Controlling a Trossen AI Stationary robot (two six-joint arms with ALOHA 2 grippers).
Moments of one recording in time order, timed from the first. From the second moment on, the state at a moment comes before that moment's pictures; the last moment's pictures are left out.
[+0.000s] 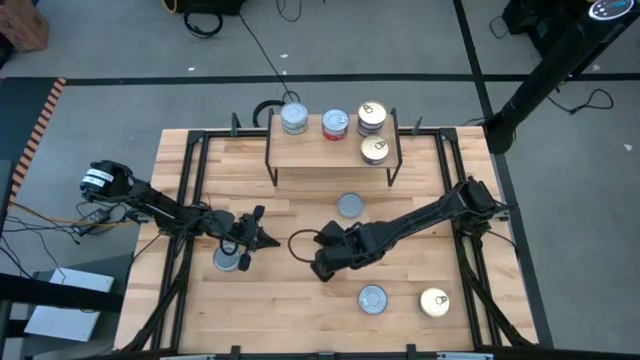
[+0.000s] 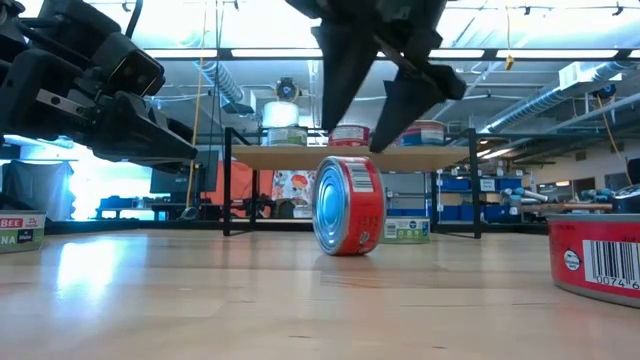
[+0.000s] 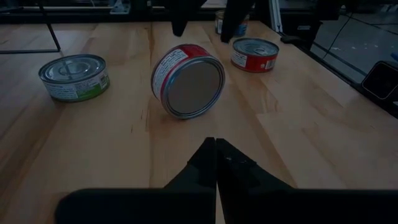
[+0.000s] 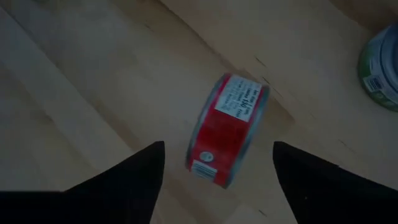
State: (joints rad) left arm -0.22 1.27 0.12 0.87 -0.03 -0.06; right arm 0.32 1.98 1.61 -0.88 0.30 1.12
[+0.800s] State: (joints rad) left arm -0.22 1.27 0.12 0.87 -0.03 -0.06; right arm 0.30 1.98 1.50 -0.80 0.32 1.05
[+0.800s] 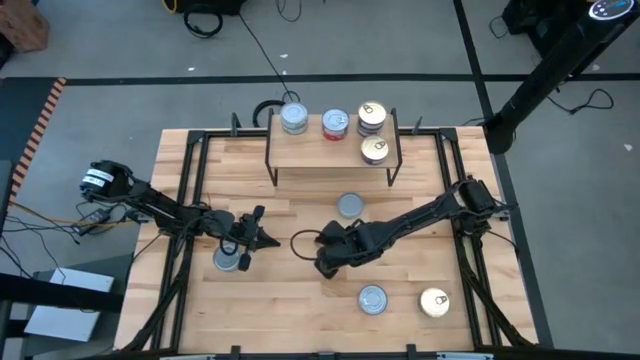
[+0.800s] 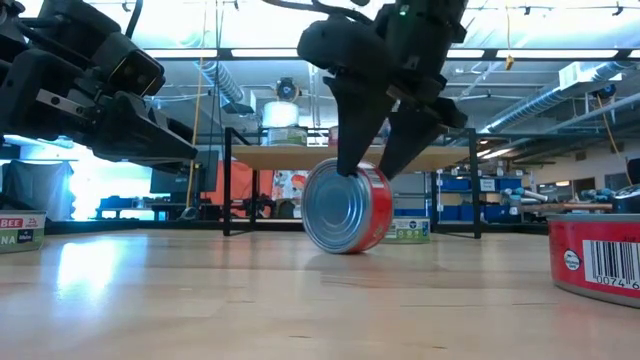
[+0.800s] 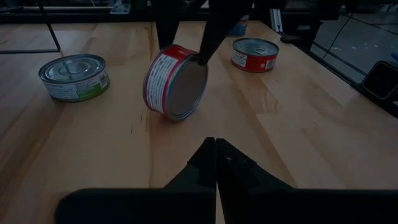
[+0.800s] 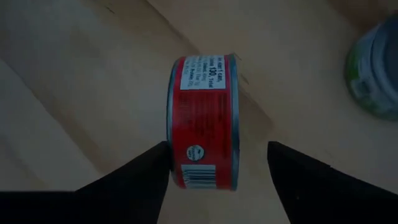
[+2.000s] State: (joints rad) left arm -0.22 1.27 0.12 0.87 -0.03 -0.06; right arm 0.32 1.98 1.69 -0.93 0.61 0.37
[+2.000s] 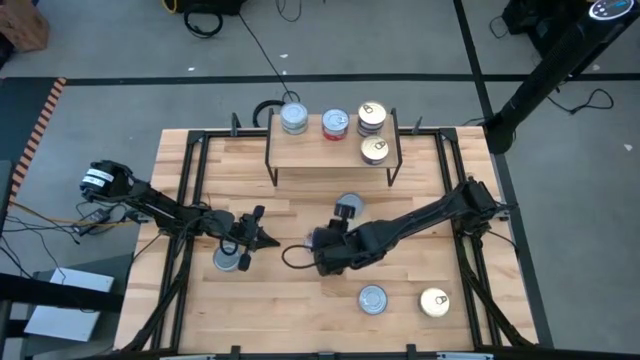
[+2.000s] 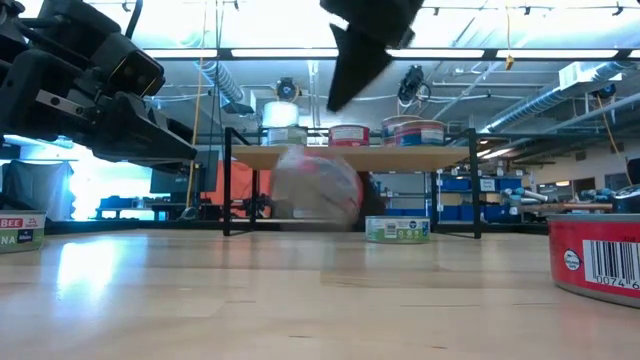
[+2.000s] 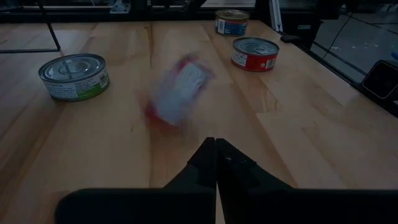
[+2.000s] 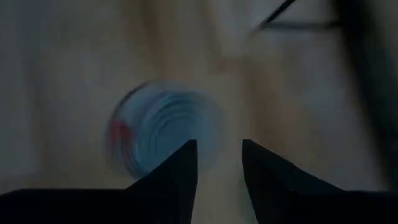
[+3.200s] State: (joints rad) left arm -0.22 1.38 0.13 0.97 -0.09 -0.11; right arm 0.23 1.98 1.30 -0.33 0.30 0.44
